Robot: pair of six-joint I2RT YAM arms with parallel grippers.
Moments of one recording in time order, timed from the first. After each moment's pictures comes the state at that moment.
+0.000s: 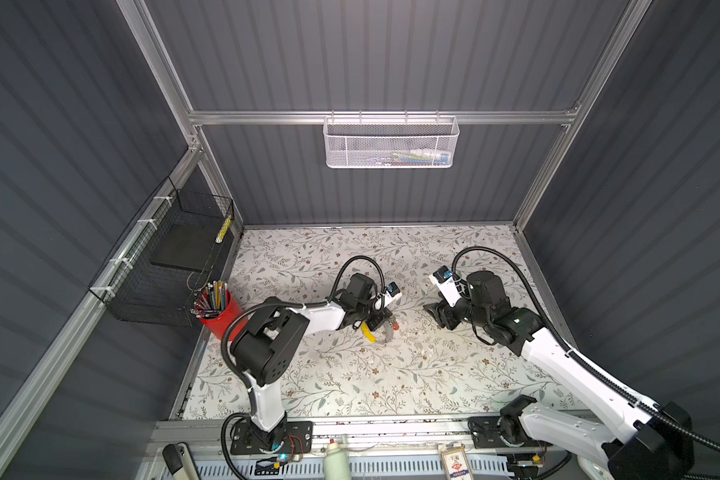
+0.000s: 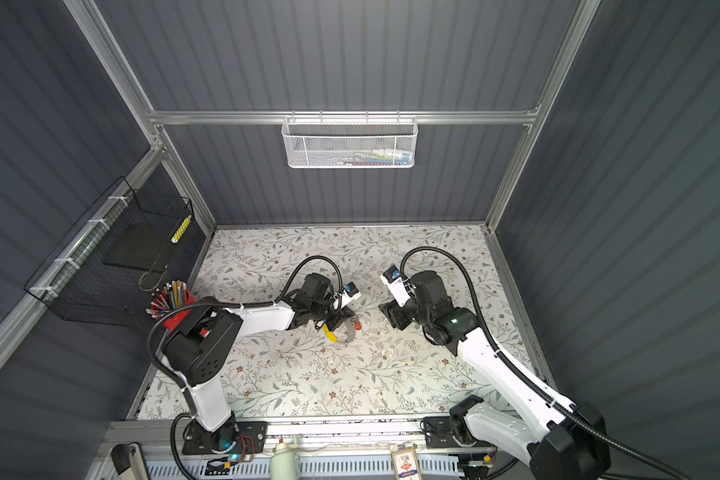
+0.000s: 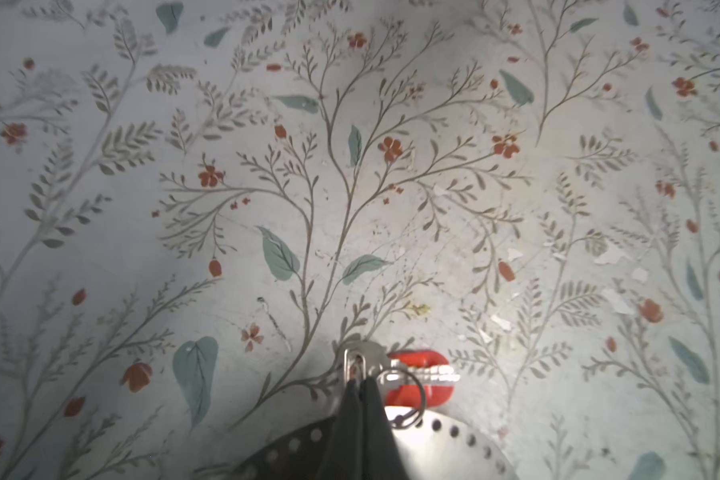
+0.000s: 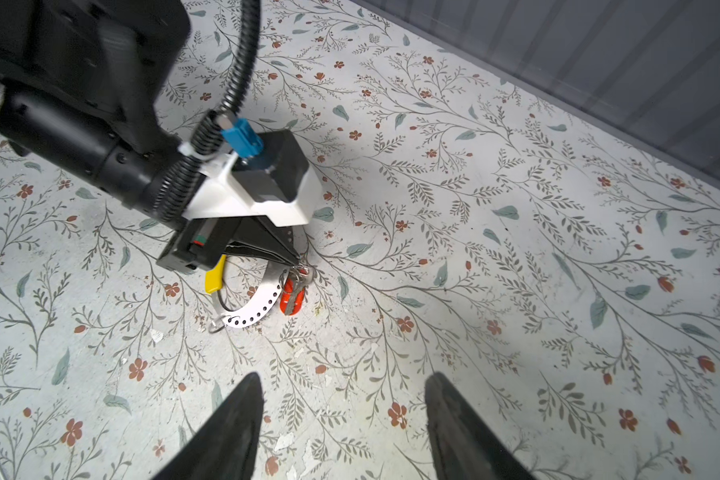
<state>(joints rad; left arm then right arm) -0.66 1.89 1.01 0.05 0.42 0.33 0.50 1.06 0.81 -0.41 -0.16 -0.16</state>
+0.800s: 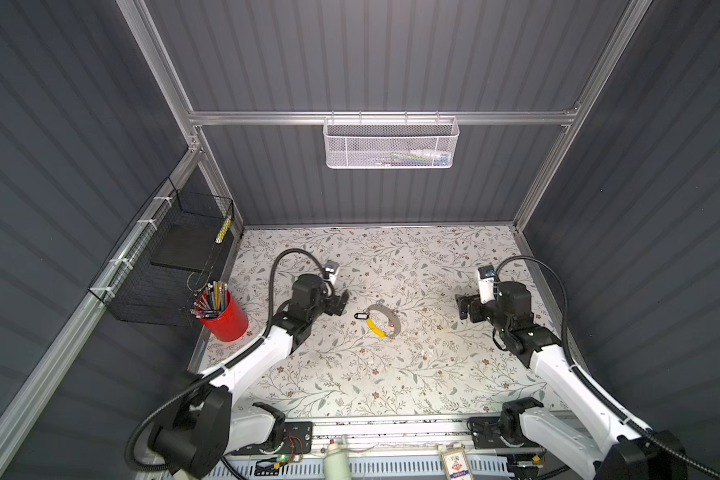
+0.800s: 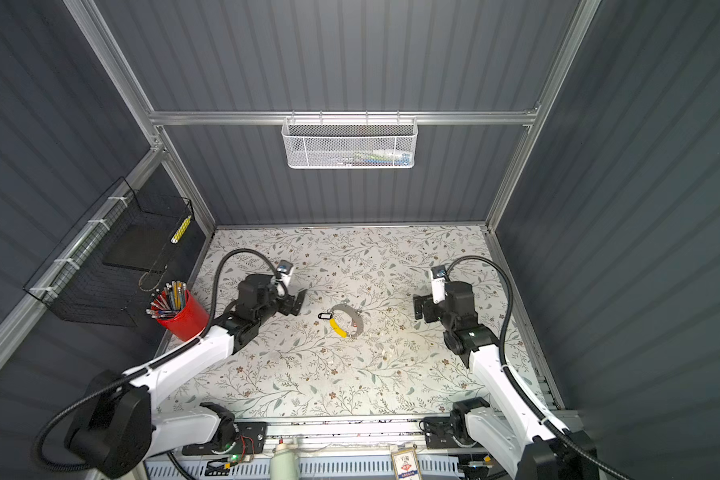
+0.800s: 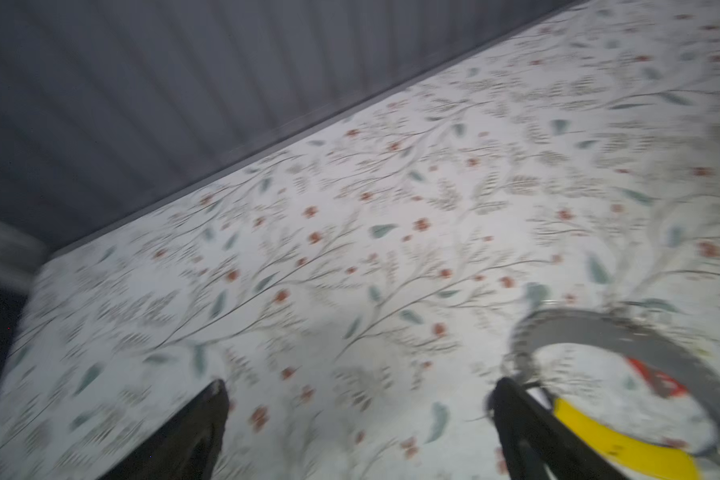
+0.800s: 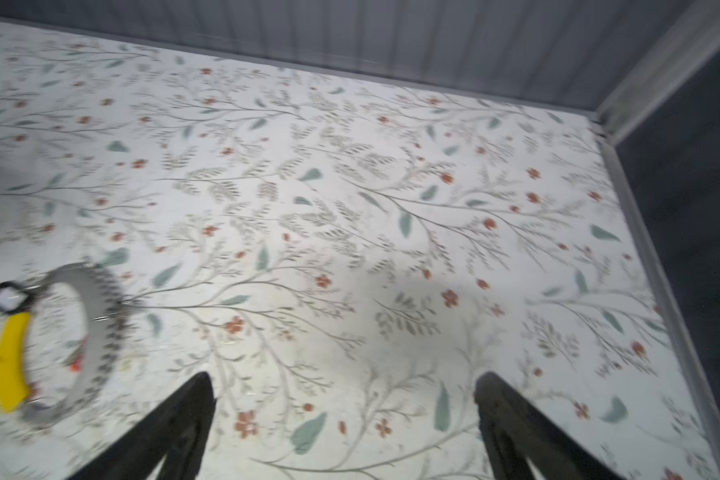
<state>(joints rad) -0.40 1.20 0.62 0.09 -0.19 0.16 0.14 0.94 0.49 -0.08 0.03 -0.05</state>
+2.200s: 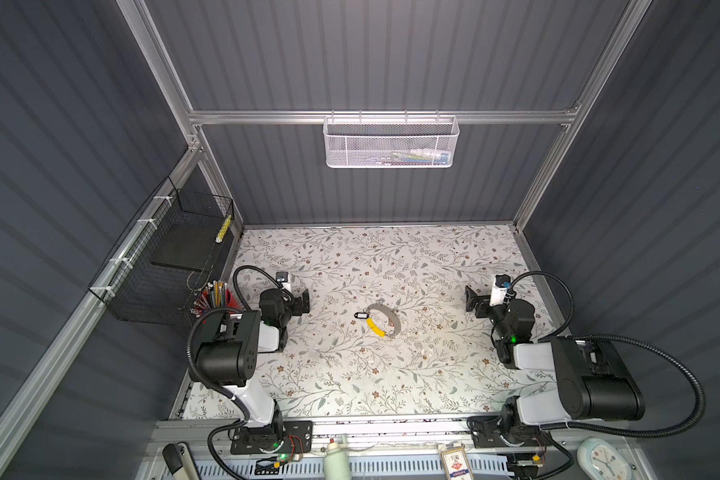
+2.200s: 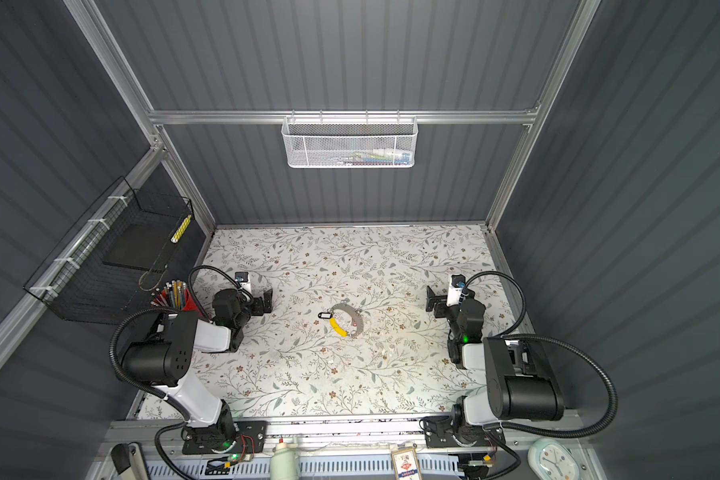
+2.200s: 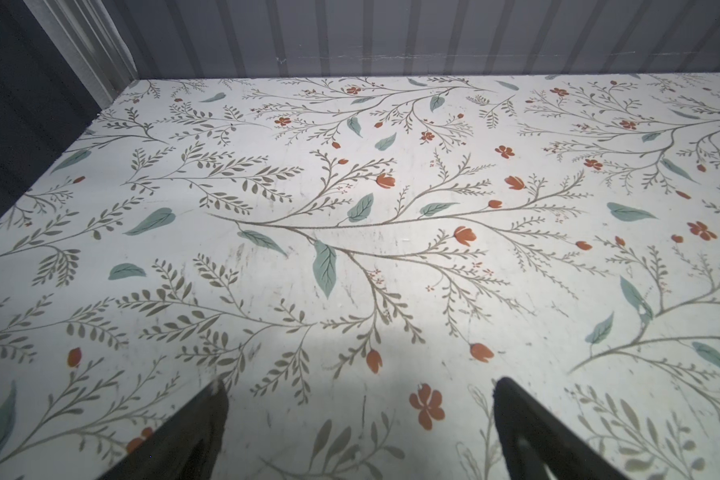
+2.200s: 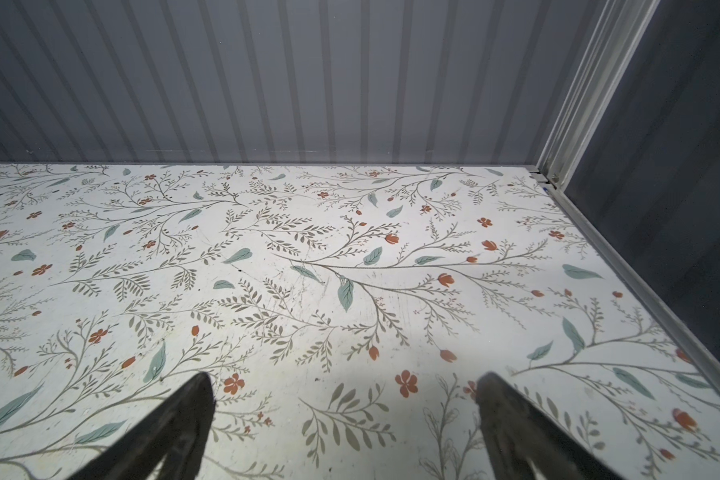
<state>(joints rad) -0.01 1.72 0.46 0.83 0.07 0.03 -0.05 1.45 0.24 1.00 -0.17 -0.02</state>
